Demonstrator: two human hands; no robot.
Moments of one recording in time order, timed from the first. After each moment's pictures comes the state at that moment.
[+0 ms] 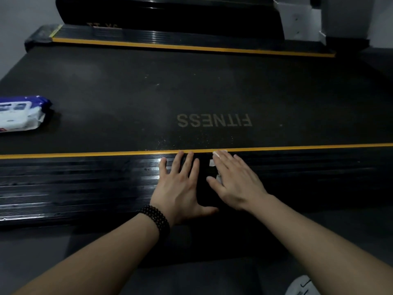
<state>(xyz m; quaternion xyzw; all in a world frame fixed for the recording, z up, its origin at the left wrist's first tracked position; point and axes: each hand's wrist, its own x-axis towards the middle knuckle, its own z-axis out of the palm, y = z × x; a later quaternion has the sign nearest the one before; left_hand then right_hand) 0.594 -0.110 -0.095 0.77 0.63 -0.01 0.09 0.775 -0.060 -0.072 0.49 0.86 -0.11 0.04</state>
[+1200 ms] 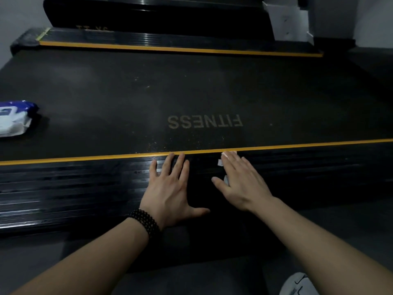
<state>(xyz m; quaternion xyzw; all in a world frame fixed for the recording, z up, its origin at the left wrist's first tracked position) 0.593 -0.109 -0.093 0.77 0.63 -0.04 0.07 0.808 -0.060 -0.070 0.55 0.83 -0.12 0.03</state>
